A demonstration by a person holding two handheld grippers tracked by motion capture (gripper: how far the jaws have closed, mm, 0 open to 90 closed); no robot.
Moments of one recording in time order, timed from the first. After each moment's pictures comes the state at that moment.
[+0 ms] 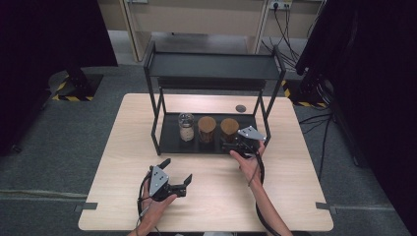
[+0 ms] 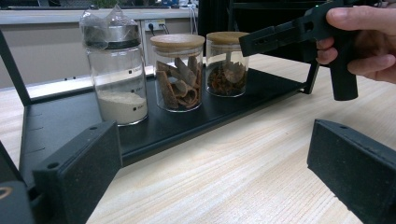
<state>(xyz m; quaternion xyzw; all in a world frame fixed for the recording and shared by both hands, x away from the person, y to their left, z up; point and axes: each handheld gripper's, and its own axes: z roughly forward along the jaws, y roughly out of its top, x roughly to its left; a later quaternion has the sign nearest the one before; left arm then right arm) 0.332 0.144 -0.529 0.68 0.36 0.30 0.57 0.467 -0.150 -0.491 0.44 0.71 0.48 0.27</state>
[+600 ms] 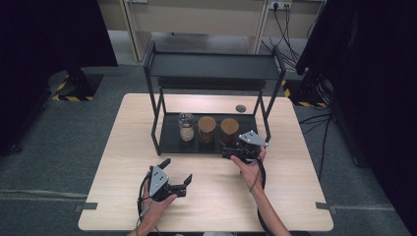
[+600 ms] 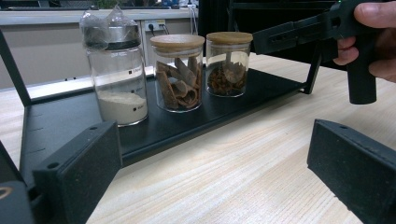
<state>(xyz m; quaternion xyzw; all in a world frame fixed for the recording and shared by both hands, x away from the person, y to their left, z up) 0.332 0.144 -0.529 0.68 0.36 0.30 0.57 0.448 -0.152 -0.489 0.43 0.70 0.50 0.26</state>
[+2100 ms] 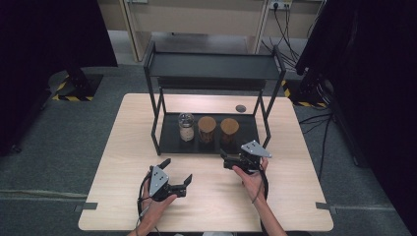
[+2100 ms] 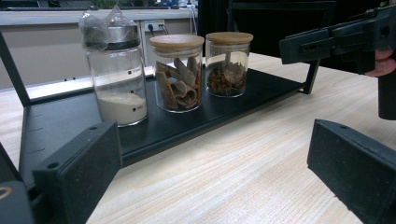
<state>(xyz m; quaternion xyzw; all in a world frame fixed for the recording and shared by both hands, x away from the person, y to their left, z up) 0.332 0.144 -0.529 0.68 0.36 0.30 0.57 0.416 -0.156 -0.497 0.43 0.70 0.51 0.26</state>
